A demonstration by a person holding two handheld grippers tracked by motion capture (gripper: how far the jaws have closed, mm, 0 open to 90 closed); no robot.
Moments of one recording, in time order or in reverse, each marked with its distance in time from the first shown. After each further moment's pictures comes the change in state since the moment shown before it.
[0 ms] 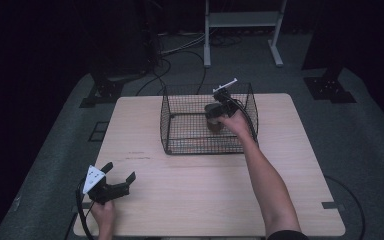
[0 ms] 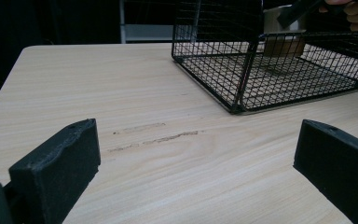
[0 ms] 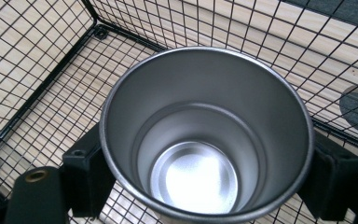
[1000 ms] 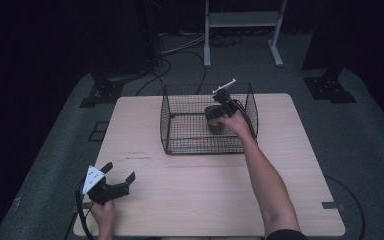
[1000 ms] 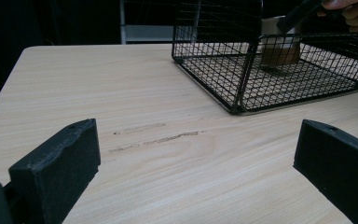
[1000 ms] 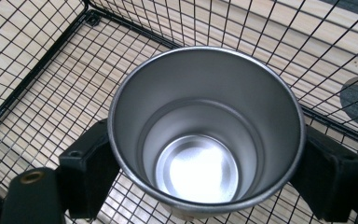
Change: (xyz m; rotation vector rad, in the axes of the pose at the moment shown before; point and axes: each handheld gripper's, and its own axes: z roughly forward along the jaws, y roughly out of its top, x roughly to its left) left arm 0.000 0.000 0.000 -0.004 0.001 -0.003; right arm -0.001 0.000 0.005 0.042 -0.011 -0.012
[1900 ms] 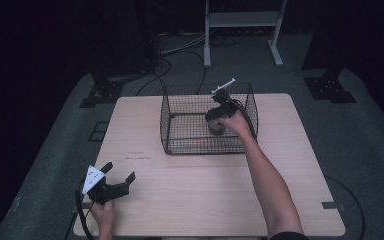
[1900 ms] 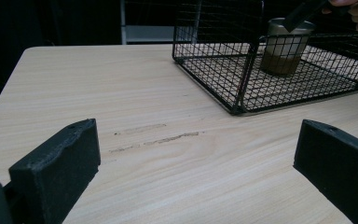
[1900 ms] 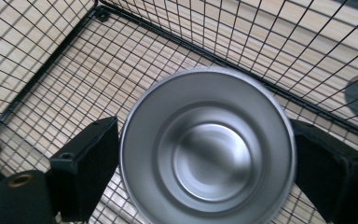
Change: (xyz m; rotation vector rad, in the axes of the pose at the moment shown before) left arm 0.000 0.000 0.000 0.000 0.003 0.001; right arm 0.006 0.000 -0.007 0.012 0.003 -0.020
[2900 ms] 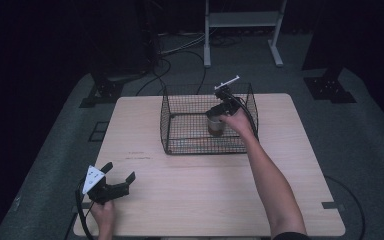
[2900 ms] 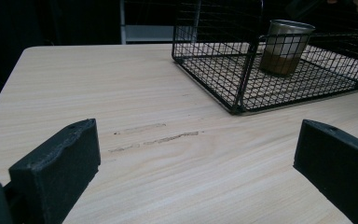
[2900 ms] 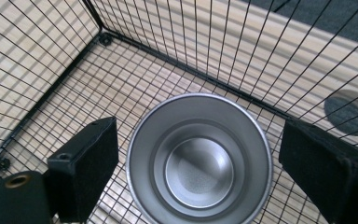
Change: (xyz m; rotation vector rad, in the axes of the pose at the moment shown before) left arm 0.000 0.000 0.000 0.001 -0.002 0.002; right arm -0.002 0.002 -0.018 -0.081 -0.001 0.017
